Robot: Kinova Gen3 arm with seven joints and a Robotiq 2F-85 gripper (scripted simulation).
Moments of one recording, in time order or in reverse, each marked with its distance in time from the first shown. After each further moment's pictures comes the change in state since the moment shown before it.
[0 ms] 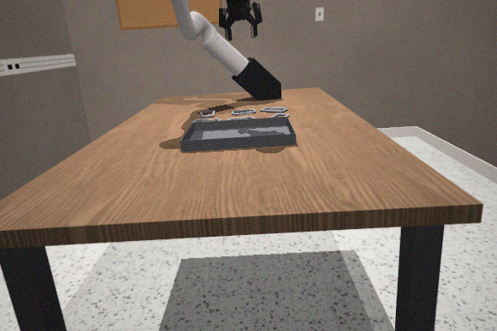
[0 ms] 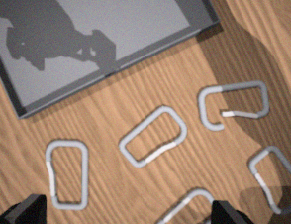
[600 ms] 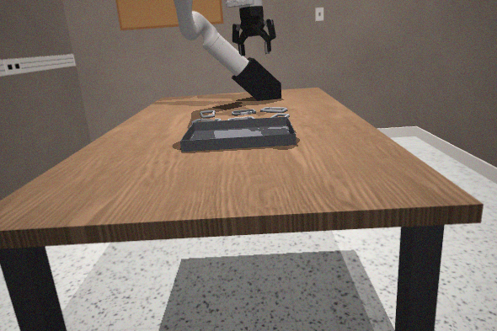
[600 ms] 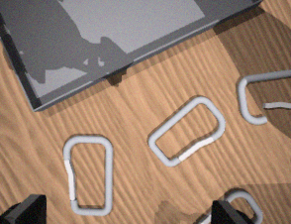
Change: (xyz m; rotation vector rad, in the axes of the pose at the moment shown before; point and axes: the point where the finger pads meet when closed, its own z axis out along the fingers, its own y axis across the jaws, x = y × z) arm -0.014 -0.037 0.053 0.006 0.001 0.002
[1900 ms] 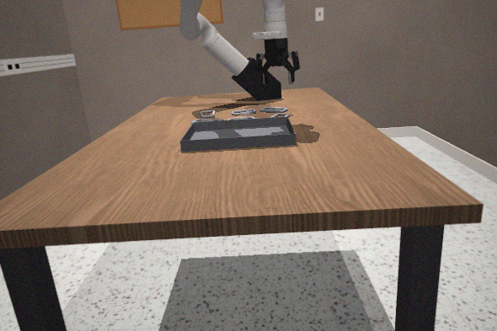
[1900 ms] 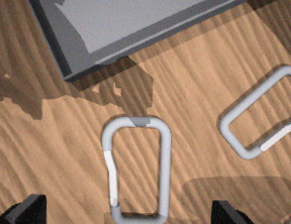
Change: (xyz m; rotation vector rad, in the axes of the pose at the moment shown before) arm -0.030 -0.062 0.102 -0.023 -0.005 -0.011
